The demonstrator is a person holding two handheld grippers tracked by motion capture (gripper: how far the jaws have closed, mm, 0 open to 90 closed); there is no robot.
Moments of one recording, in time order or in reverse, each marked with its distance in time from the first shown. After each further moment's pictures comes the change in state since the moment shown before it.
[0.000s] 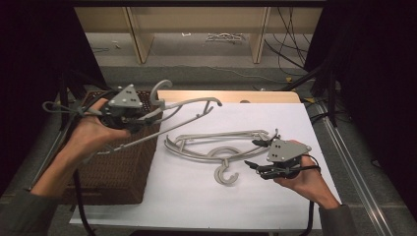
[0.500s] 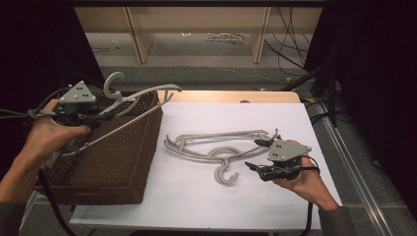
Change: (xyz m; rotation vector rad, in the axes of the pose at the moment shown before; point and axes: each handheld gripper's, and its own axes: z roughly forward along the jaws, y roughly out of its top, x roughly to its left) left arm 0.044 -0.060 -0.034 0.017 0.147 -0.126; right arm 0.000 -0.007 0.003 -0.001 -0.020 0.054
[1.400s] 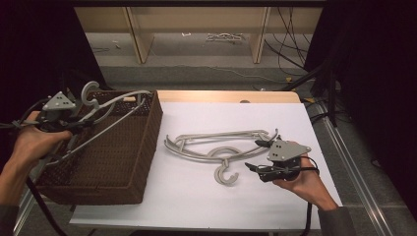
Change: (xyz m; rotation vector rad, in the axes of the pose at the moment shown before) left arm 0.043 -0.065 0.015 0.071 0.077 -0.089; right arm 0.000 -0.005 0.002 0.001 0.000 0.021
